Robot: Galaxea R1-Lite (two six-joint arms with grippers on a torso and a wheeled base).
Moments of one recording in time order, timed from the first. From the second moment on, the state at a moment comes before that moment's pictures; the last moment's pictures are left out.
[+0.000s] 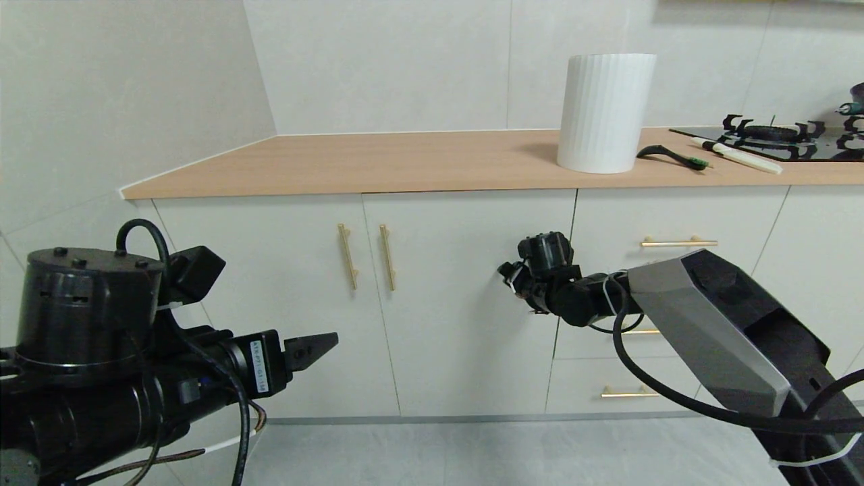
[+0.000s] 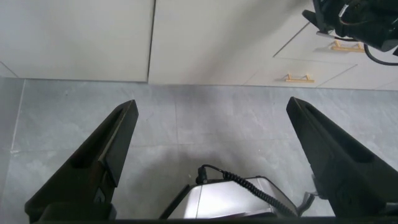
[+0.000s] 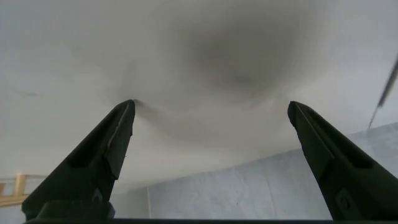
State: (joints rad) left arm -0.47 1.36 -0.64 -0.17 0.17 -0.47; right arm 0.45 2.61 -1.91 -0.22 -0.26 0.88
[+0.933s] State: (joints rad) left arm -0.47 1.31 -0.64 -0.17 0.17 -0.46; right arm 0.49 2.24 -1.52 -0.22 -0.15 0.82
